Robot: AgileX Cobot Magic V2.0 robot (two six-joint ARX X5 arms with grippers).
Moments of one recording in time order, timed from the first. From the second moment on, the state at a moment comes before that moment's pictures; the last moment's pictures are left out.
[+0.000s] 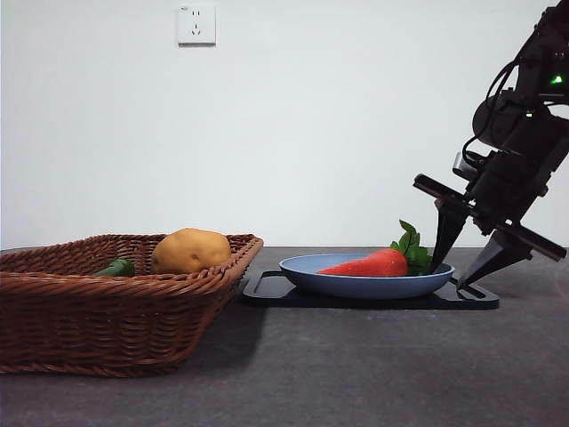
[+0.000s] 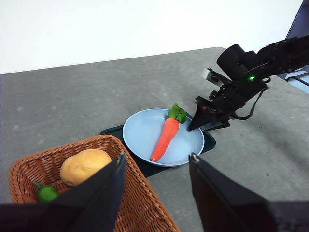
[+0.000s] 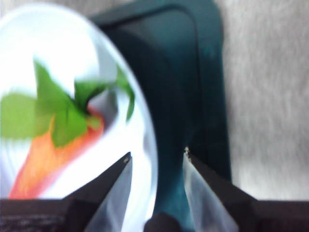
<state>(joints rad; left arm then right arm) -0.90 0.64 0.83 -0.46 -0.31 -0.25 0.10 1.95 1.32 -0.52 -0.42 0.32</state>
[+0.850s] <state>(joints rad) -0.68 0.94 0.83 -0.41 -0.31 0.00 0.34 1.14 1.21 -0.84 -0.11 0.09</state>
